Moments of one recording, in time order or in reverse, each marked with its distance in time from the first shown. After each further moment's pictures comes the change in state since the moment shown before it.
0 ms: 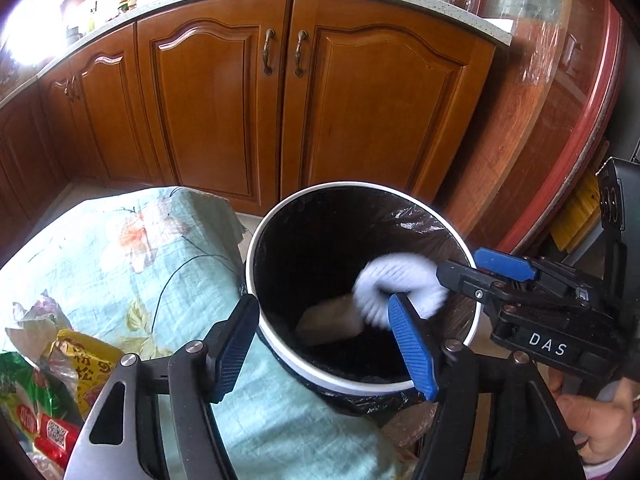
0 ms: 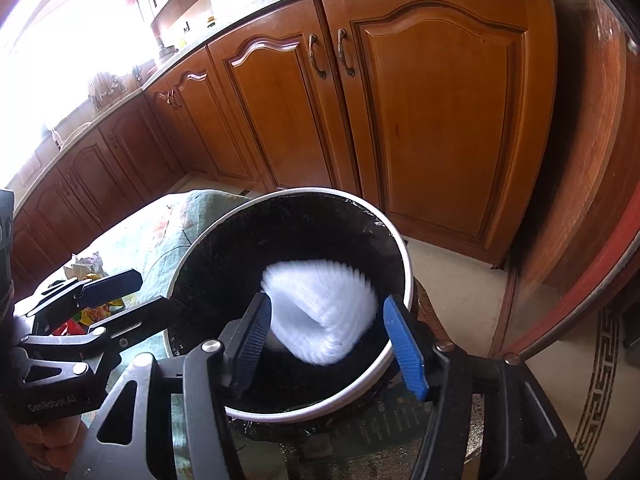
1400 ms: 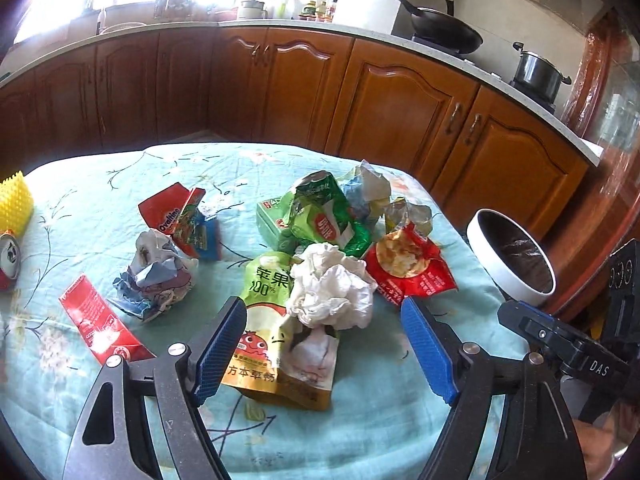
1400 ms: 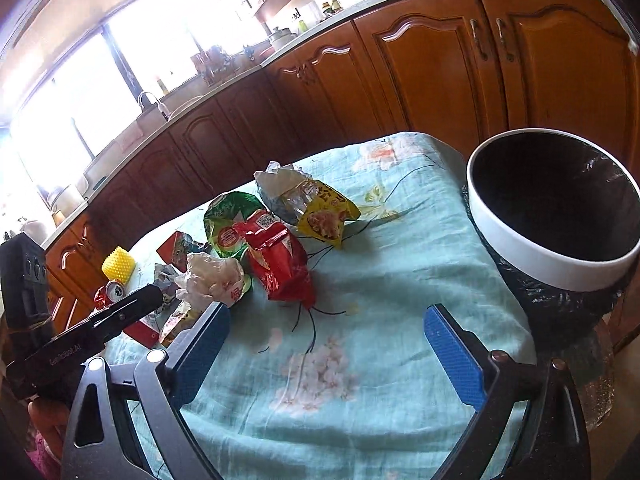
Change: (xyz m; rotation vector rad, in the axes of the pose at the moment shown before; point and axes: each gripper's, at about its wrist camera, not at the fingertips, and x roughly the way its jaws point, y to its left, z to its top) left arm -0.220 0.131 -0.202 -0.420 -0.178 0.239; right arm -0.023 0.175 -0.093 -0.101 0.015 0.382
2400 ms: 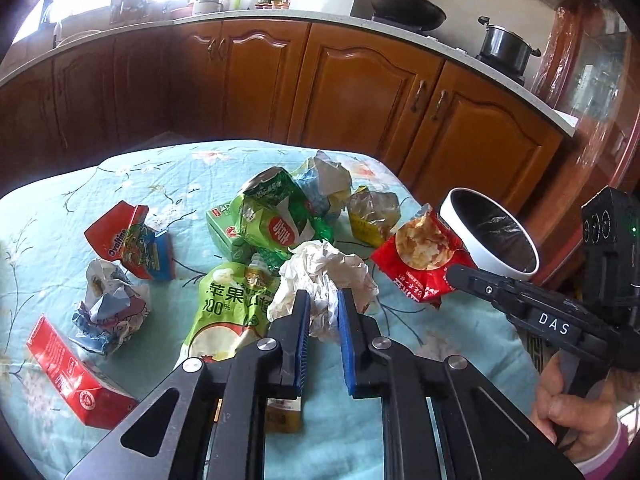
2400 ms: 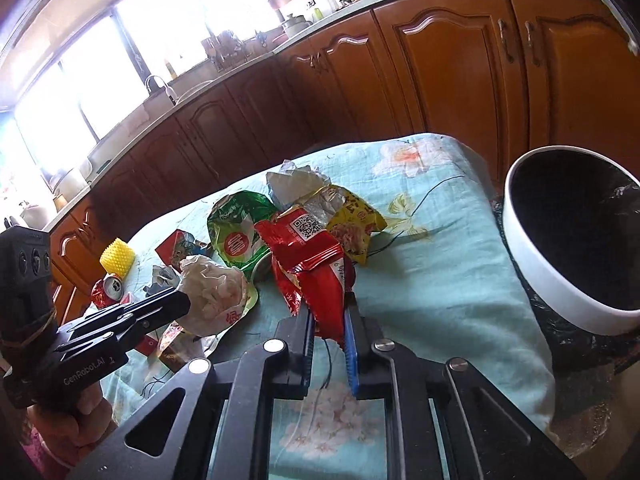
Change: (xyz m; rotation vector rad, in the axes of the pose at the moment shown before) left arm 0.031 -0.015 0.020 0.100 0.042 -0.106; right arm 0.020 0.011 0.019 -0.039 0.034 0.014
